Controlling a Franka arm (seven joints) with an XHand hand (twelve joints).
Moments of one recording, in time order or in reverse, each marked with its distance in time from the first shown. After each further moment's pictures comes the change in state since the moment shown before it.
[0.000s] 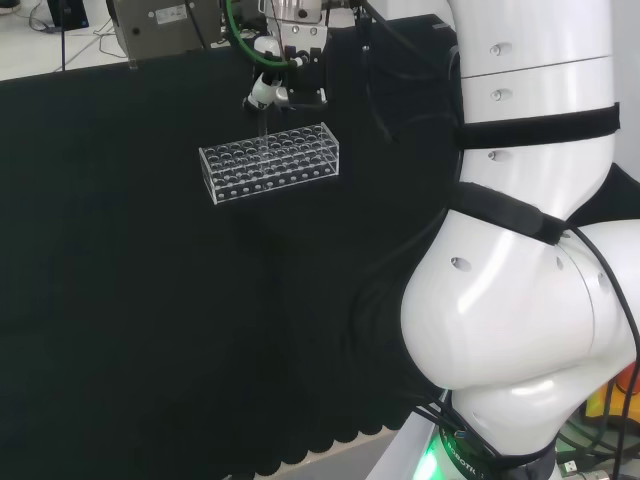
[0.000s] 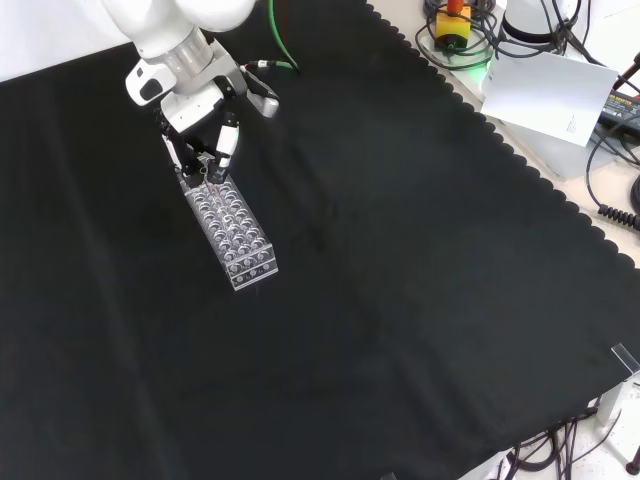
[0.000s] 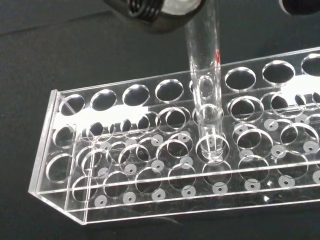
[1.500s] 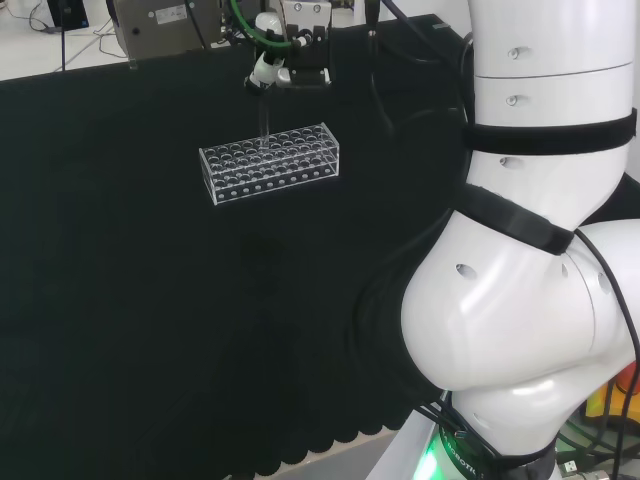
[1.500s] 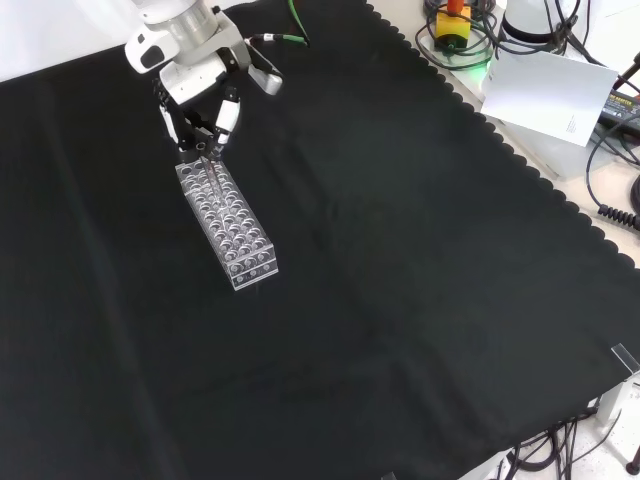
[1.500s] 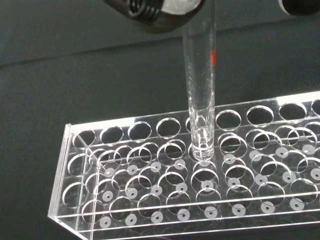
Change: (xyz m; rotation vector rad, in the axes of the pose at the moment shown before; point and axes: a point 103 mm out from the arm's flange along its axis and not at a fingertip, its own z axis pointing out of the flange) arm 0.006 -0.021 -0.037 -0.059 -0.030 0.004
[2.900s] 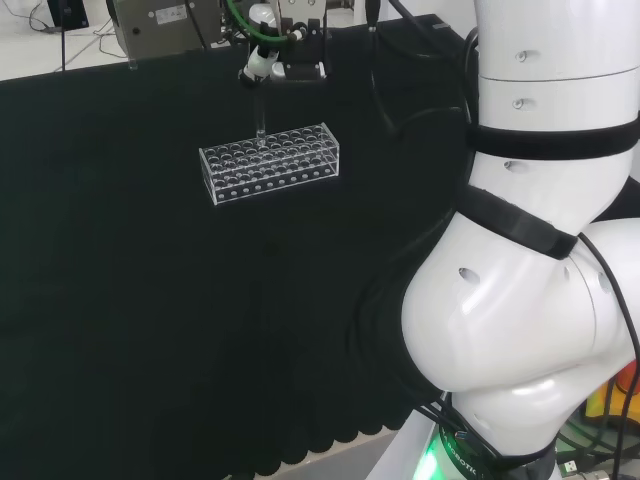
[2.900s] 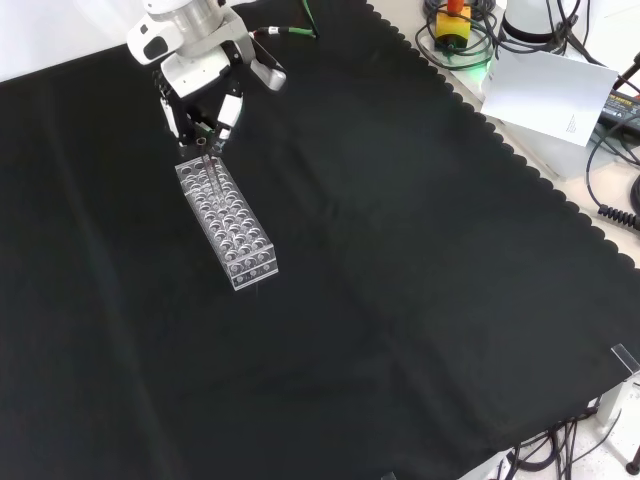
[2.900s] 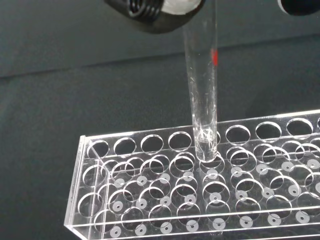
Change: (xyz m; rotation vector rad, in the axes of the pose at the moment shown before) arm 0.012 -0.006 -0.011 -0.031 -0.016 -0.007
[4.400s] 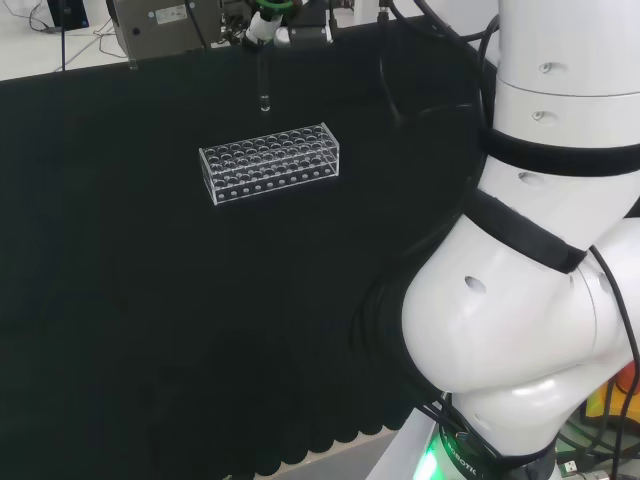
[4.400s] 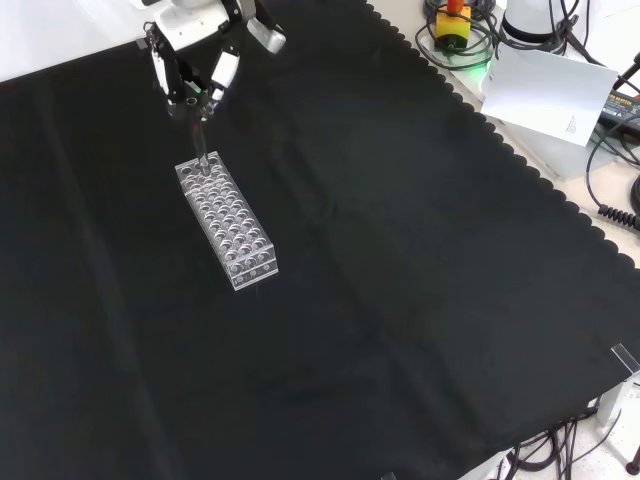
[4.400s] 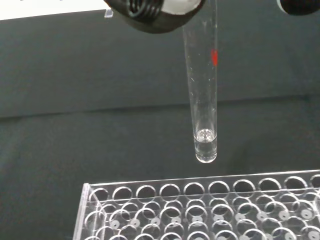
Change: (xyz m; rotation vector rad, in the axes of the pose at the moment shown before) arm 0.005 -0.019 -0.059 -0.085 -0.046 -0.015
